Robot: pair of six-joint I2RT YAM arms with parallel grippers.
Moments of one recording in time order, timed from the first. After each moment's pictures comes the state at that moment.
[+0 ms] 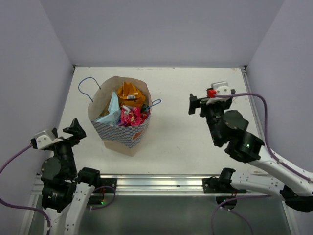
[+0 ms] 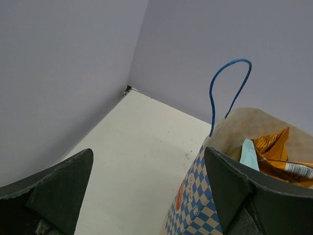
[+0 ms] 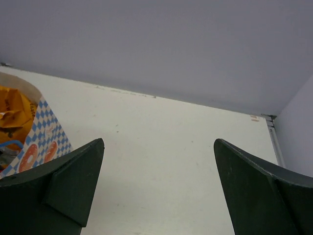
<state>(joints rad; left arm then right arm) -0.21 0.03 0.64 -0.45 -0.58 -0.22 1.03 0.91 1.11 -0.12 0.86 -0.17</state>
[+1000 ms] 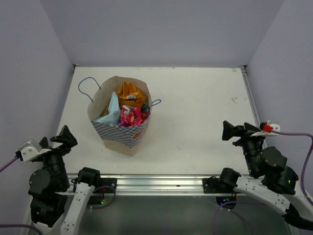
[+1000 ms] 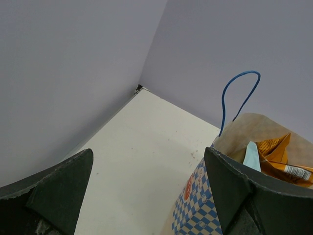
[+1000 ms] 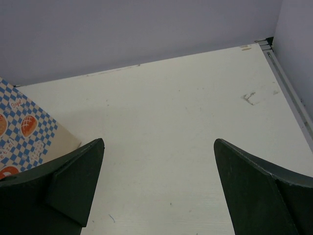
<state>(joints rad) -0.22 0.00 0.84 -0.67 -0.65 -0.27 1.03 0.19 0.80 -0.61 1.00 0.25</state>
